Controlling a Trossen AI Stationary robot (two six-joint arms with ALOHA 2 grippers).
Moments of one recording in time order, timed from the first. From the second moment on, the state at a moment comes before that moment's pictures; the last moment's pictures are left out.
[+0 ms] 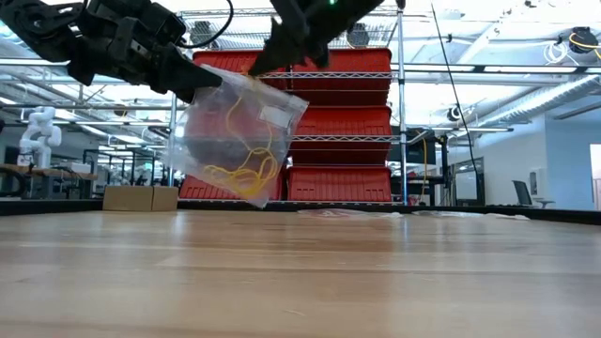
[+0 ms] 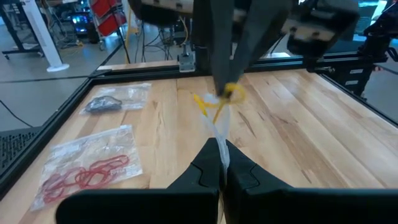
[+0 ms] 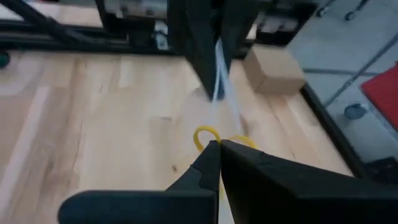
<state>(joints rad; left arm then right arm) 0.42 0.88 0.35 0.34 0.52 0.16 0.04 1.79 1.40 -0.14 0.32 -0.03</state>
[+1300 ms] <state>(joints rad) 0.42 0.88 0.35 0.34 0.51 0.17 -0.06 1.83 1.40 -0.10 0.10 0.14</state>
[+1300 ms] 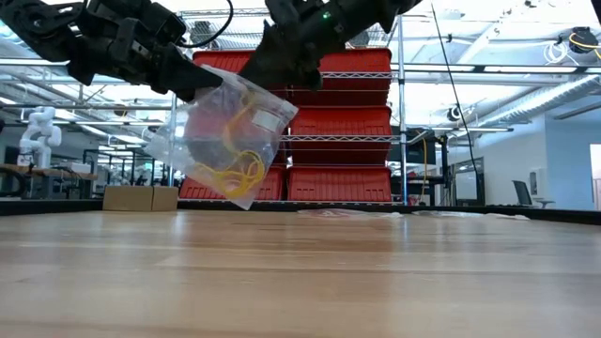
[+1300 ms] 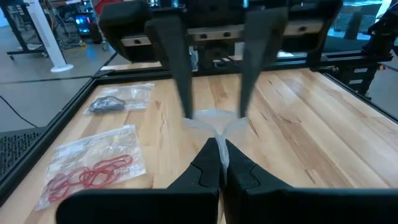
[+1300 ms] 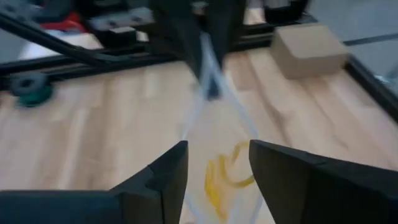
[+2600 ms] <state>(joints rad) 0.42 0.88 0.35 0.33 0.38 0.17 -0.04 1.63 1.37 -0.74 0.10 0.14</state>
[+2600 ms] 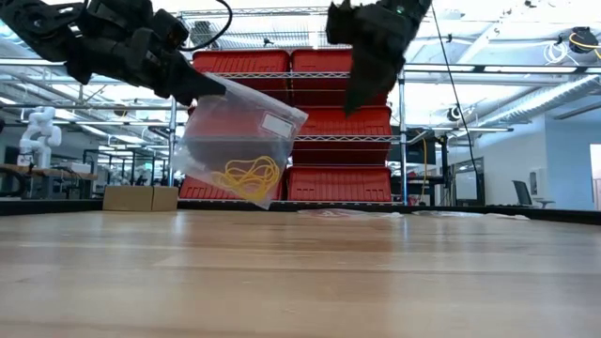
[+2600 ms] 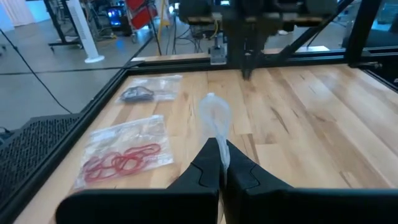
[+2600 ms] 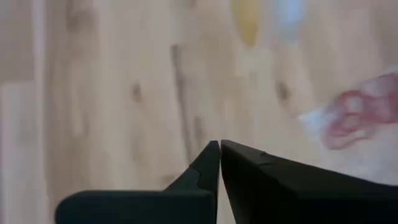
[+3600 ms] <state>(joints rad) 0.13 1.35 0.53 0.25 0.35 0.13 0.08 1.61 0.74 0.22 -0.16 0.22</state>
